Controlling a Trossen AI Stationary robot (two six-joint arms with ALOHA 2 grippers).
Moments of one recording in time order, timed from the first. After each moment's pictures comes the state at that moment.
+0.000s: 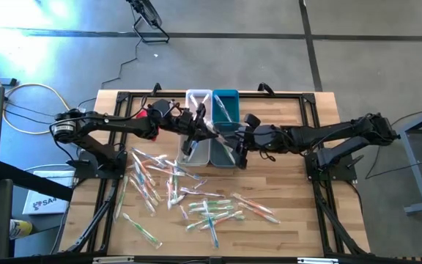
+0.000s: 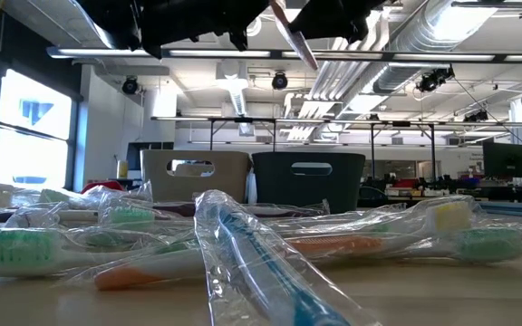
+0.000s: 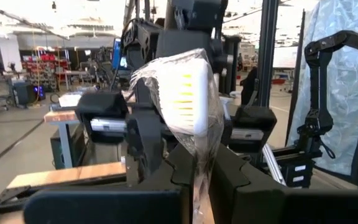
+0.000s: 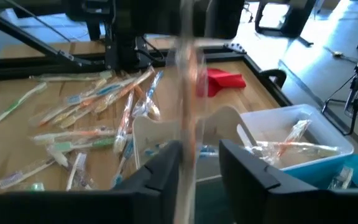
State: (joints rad) left arm 0.25 1.45 0.85 0.83 0.54 -0.06; right arm 0.08 1.33 1.03 -0.12 0.32 0.10
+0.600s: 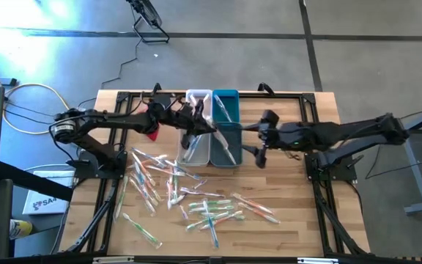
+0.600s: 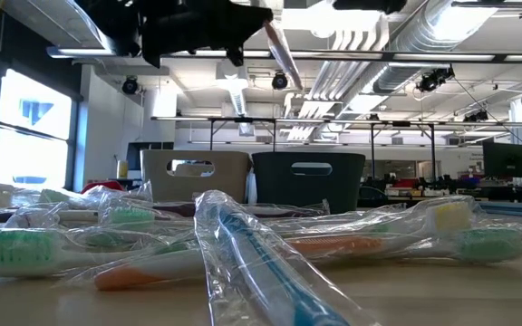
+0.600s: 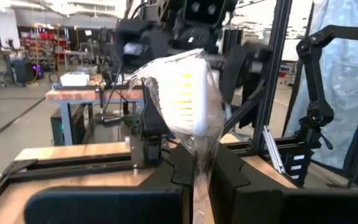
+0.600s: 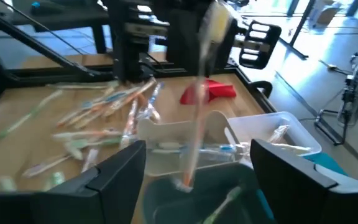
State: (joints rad) left arm 0.35 1.45 0.85 0.76 0.62 -0.09; right arm 0.15 1.10 1.03 -0.32 0.37 0.11
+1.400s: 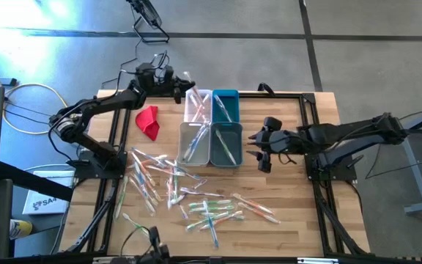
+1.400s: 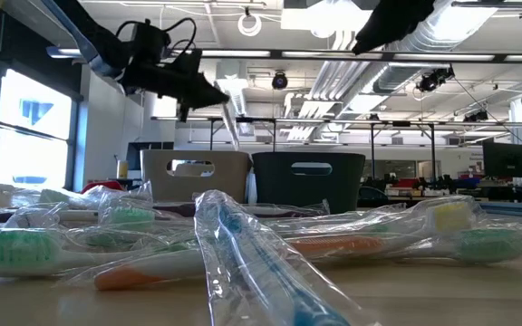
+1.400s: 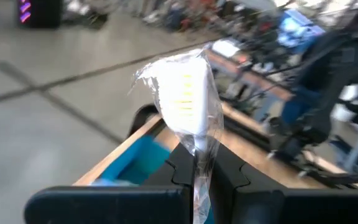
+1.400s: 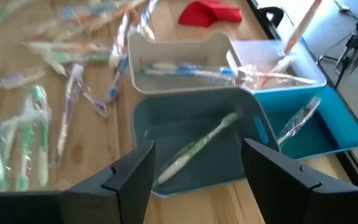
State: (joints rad) left arm 0.86 1.45 0.85 0.50 0.54 -0.30; right arm 0.15 1.16 1.03 -0.60 0.37 0.15
